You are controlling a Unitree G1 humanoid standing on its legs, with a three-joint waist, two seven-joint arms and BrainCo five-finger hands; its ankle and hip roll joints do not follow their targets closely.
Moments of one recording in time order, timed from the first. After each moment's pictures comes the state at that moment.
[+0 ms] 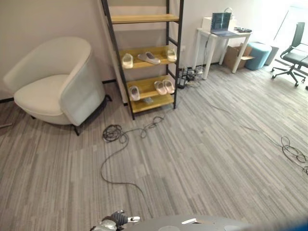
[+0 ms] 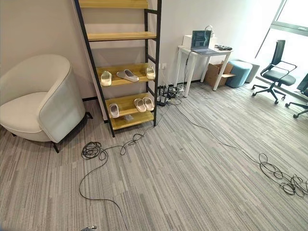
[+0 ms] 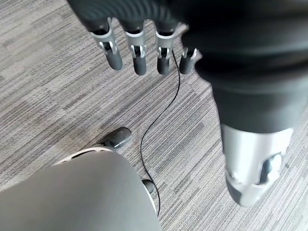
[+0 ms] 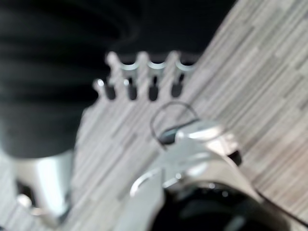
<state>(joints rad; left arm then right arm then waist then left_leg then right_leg) -0.02 0.22 -0.27 1.32 -0.07 0.00 0.00 0.16 -0.21 0.09 1.32 0.60 0.00 0.15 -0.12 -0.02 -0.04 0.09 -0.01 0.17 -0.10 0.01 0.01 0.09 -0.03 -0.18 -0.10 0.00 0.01</state>
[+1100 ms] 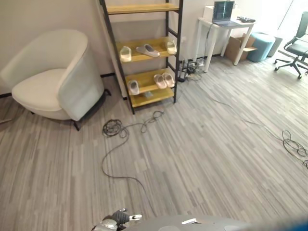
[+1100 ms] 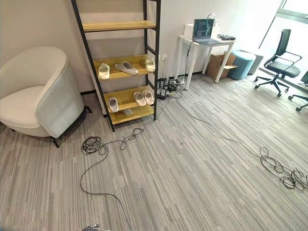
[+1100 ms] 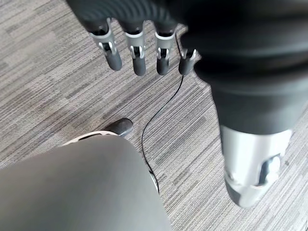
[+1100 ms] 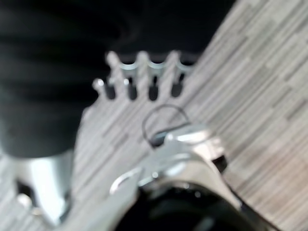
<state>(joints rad) -0.01 0.22 -0.27 1.28 -0.10 -0.01 -0.04 0.15 -0.20 0.12 1.31 0.57 -0.01 0.13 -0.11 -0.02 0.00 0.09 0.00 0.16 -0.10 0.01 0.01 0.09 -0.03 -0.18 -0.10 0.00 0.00</state>
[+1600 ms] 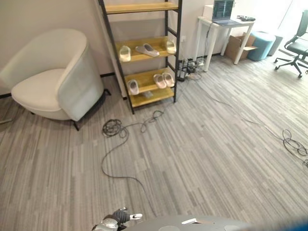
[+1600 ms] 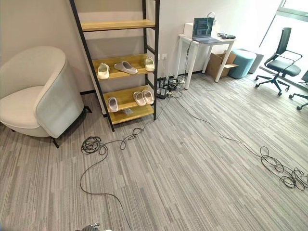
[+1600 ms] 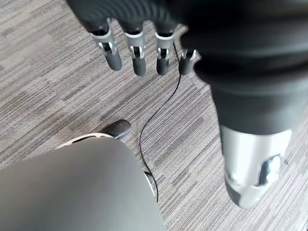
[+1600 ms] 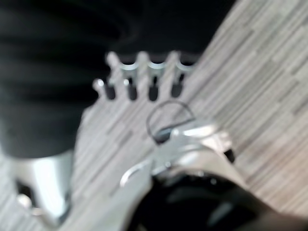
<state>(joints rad) -0.01 0.22 -0.28 1.28 -0.09 -0.01 -0.02 0.15 -0.20 0.13 1.30 0.60 0.00 0.15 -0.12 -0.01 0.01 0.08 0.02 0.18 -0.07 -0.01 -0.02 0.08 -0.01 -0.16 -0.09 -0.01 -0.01</state>
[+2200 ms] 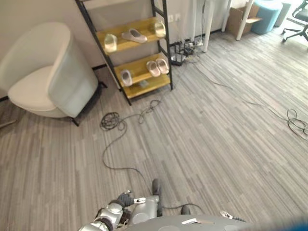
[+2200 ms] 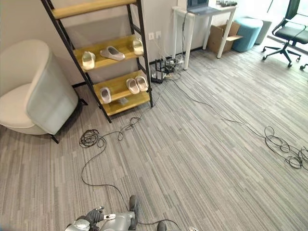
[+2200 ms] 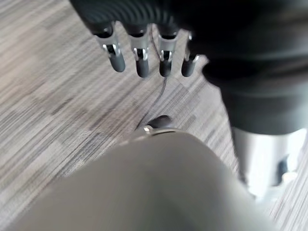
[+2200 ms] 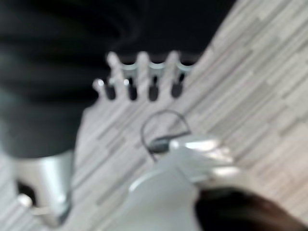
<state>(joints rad) -0.12 0.21 -0.34 1.28 -0.05 -0.05 0.03 0.00 -0.24 0.19 1.36 0.55 0.01 0.15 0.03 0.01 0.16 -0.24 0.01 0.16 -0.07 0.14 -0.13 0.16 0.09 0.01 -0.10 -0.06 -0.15</state>
